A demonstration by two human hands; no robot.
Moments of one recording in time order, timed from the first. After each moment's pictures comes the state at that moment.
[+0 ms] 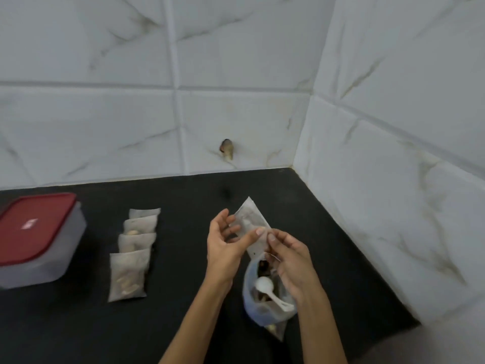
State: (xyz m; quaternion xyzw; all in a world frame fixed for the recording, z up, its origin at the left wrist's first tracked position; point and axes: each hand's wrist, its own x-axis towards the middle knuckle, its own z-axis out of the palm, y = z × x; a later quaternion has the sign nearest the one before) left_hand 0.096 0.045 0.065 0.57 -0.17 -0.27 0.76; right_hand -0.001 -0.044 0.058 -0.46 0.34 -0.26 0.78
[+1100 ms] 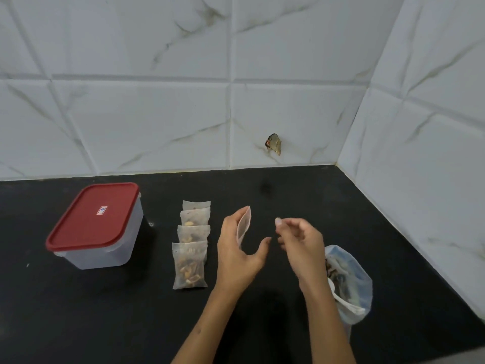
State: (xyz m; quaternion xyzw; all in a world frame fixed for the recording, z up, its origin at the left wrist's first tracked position) left_hand 0.167 0.121 0.030 0.67 -0.36 0.00 0.64; right_hand 0.082 0.036 0.068 -0.65 0.39 -0.32 0.56
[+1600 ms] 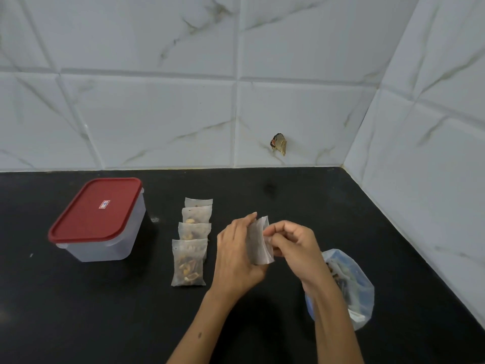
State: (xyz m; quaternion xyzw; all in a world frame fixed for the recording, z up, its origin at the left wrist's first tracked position) left_hand 0.172 0.122 0.013 0.75 -0.45 0.09 0.47; right_hand 0.077 0.032 0.083 -0.72 0.28 -0.20 0.60
